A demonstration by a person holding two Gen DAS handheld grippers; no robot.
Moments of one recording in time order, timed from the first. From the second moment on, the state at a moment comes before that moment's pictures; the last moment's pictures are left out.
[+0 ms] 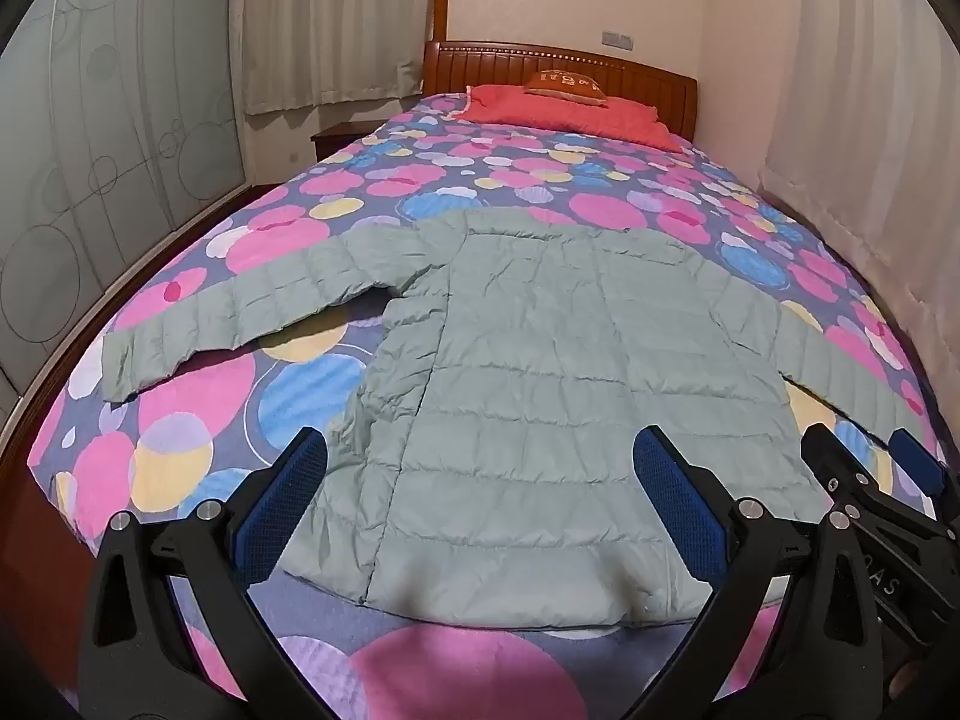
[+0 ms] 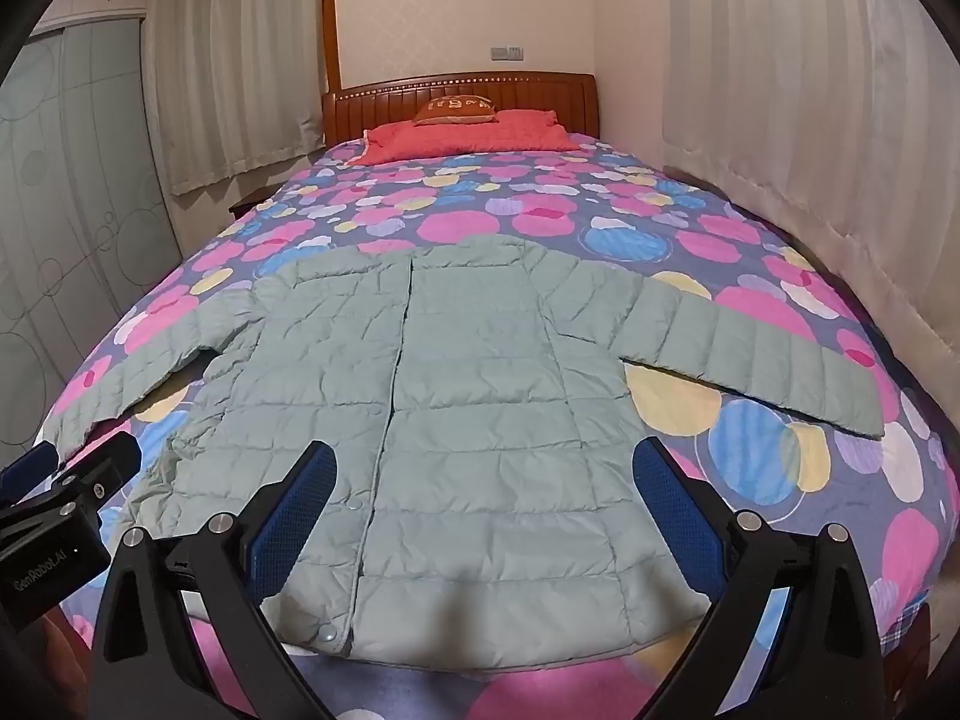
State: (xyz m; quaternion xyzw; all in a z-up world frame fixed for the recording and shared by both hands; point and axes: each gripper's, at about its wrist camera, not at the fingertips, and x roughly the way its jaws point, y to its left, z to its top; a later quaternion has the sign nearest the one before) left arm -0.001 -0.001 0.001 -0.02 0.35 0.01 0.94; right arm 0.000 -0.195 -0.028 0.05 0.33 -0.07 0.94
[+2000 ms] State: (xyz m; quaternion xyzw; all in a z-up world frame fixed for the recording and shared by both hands) left arm -0.007 0.006 -0.010 -0.02 0.35 0.01 0.94; right arm -0.002 -0.192 -0.026 0.05 0.33 -0.07 0.94
